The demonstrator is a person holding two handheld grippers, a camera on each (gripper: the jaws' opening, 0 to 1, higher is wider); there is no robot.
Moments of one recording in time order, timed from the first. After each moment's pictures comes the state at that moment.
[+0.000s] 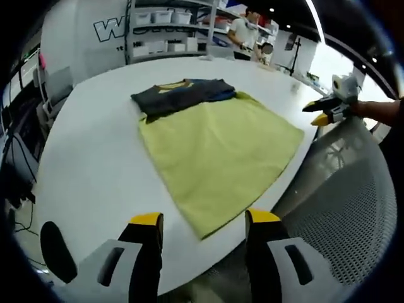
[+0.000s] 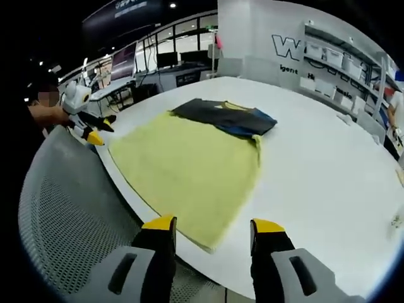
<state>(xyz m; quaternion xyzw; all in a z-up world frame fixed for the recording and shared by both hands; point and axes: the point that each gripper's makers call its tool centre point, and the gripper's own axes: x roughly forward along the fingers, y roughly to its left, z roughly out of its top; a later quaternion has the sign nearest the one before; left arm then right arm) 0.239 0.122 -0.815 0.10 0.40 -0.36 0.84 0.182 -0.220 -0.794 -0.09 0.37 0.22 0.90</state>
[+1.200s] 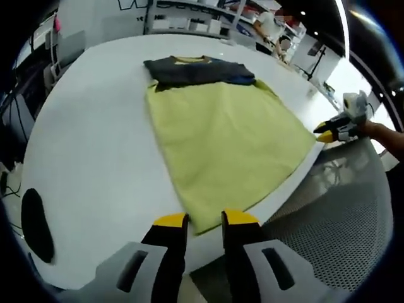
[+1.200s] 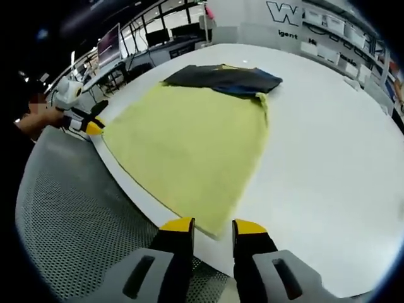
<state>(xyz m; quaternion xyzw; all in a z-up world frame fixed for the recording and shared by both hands) 0.238 0.119 -0.839 0.04 0.47 -0.32 0.82 0.173 -0.222 -0.838 -0.03 0.48 0.20 0.85</state>
